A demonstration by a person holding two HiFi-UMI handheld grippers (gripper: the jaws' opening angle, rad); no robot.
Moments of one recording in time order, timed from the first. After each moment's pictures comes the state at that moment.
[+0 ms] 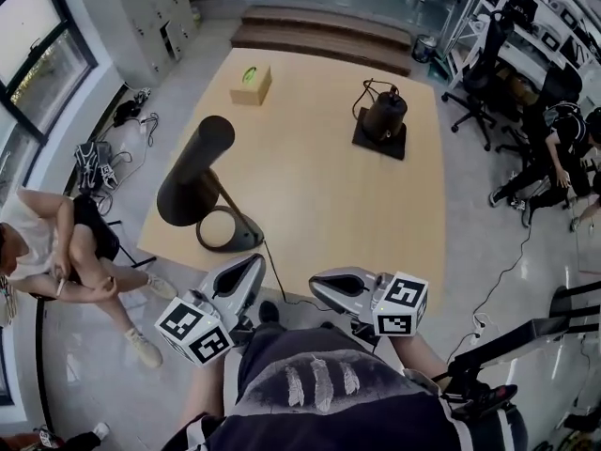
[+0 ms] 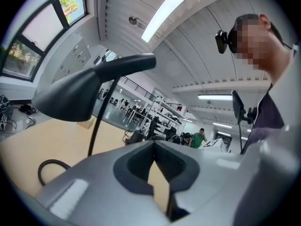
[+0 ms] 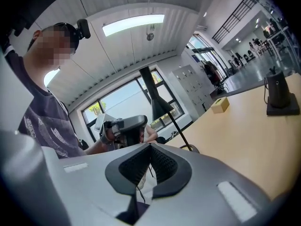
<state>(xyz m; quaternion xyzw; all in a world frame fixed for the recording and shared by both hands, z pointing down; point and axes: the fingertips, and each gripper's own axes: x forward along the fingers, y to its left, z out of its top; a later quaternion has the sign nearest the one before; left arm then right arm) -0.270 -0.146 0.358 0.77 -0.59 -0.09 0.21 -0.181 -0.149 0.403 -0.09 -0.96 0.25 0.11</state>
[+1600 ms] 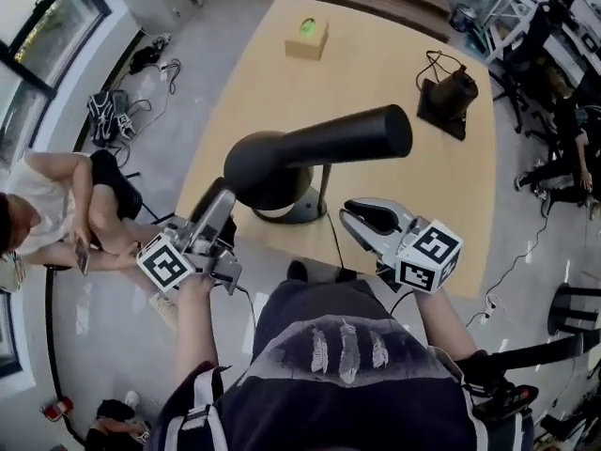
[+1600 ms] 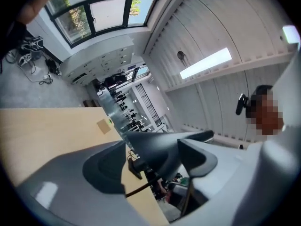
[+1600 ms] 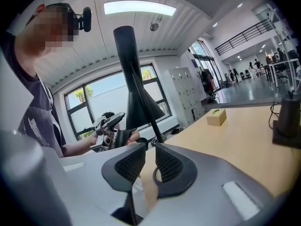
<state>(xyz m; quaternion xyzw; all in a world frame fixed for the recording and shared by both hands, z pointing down) -0.510 -0.138 0.386 0.70 -0.54 -0.35 0.30 -0.323 -0.201 0.413 0.01 -0.97 0.17 0.15</state>
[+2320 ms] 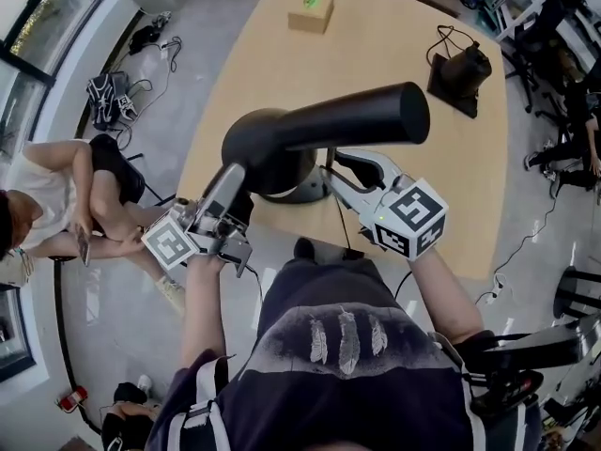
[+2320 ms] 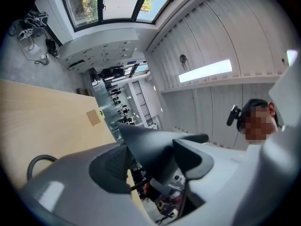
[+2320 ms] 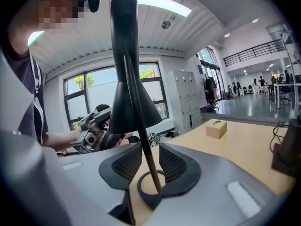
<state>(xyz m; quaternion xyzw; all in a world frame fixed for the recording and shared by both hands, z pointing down) -0.500 -0.150 0.377 0.71 -0.48 -0.41 0.33 -0.388 -0.215 0.415 0.02 -0.98 0.09 0.16</state>
